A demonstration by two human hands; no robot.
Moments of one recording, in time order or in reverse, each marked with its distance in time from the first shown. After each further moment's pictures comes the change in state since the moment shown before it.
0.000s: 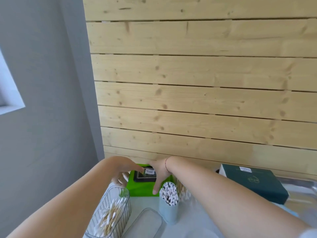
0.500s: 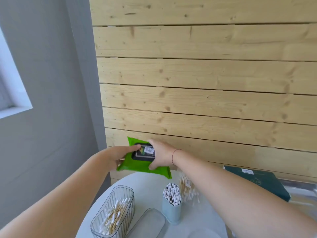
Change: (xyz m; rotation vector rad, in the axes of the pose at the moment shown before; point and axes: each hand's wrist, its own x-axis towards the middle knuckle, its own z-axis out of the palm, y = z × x) left_hand -0.029 -0.001 -0.028 -0.590 0.126 0.237; right_hand -0.010 -0.002 -0.027 0.170 0.563 -0.168
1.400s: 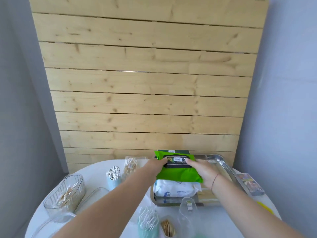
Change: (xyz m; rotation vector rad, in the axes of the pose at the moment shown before) left_hand -0.090 -0.042 0.291 0.061 -0.175 0.076; right_hand -0.319 0.137 -0.038 1.141 0.431 0.800
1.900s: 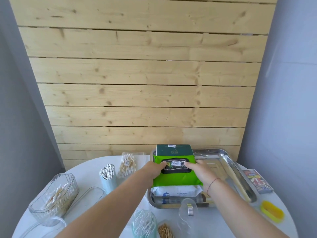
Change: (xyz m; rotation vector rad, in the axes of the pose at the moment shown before) left_hand 0.000 -0.002 0.009 0.154 0.040 -0.041; right_hand 0.023 0.019 0.010 -0.009 0.067 0.011
